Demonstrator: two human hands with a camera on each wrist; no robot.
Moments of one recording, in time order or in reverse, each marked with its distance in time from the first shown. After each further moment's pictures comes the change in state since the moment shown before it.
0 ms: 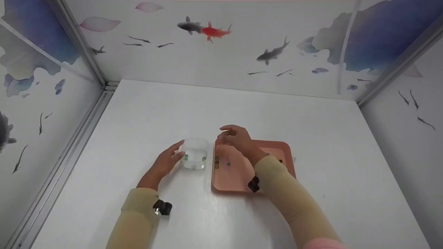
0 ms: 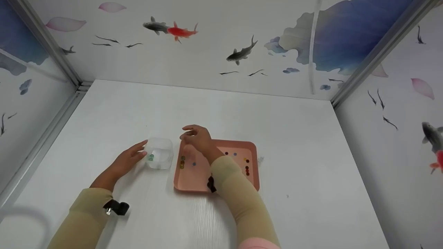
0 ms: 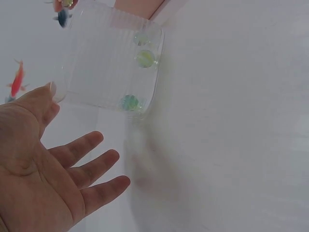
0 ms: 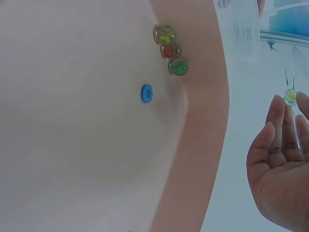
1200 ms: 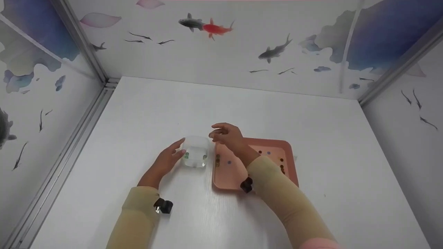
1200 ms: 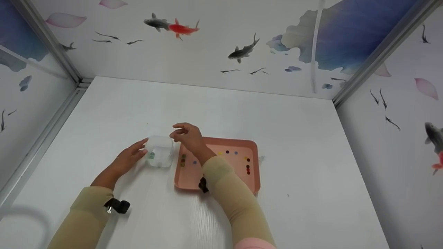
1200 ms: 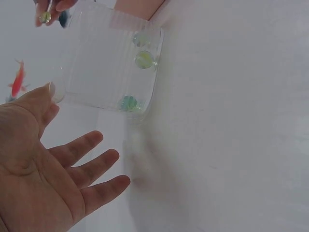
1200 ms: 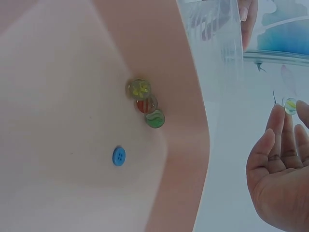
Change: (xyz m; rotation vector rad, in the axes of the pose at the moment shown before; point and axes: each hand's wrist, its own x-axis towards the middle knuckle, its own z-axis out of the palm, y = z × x) left_hand 0.001 -0.002 0.002 -0.032 -0.015 -0.029; right_hand 0.001 -0.013 0.028 0.035 0.003 0.002
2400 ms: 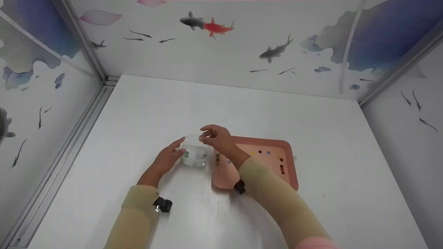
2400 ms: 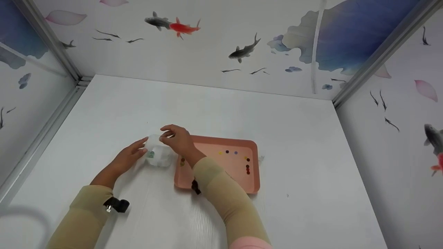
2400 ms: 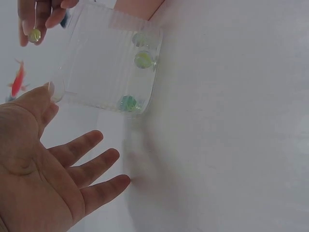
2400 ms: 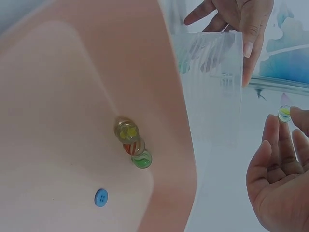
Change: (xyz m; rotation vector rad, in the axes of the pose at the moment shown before) left_hand -0.001 0.000 -0.001 -0.022 -0.008 0.021; right_hand -0.002 -0.007 0.029 -0.159 -0.088 -0.119
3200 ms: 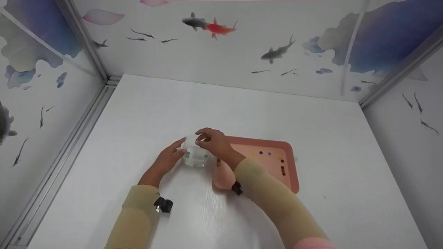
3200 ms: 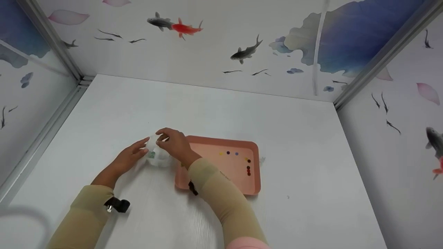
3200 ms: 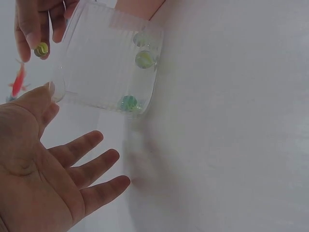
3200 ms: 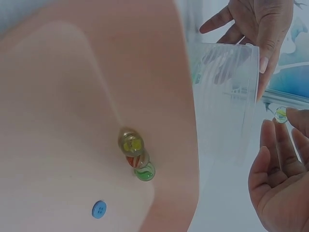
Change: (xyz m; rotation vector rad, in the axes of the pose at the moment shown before) left_hand -0.001 0.002 0.000 0.022 0.017 -0.019; right_hand 0.004 -0.004 0.014 -0.256 -0.032 0.033
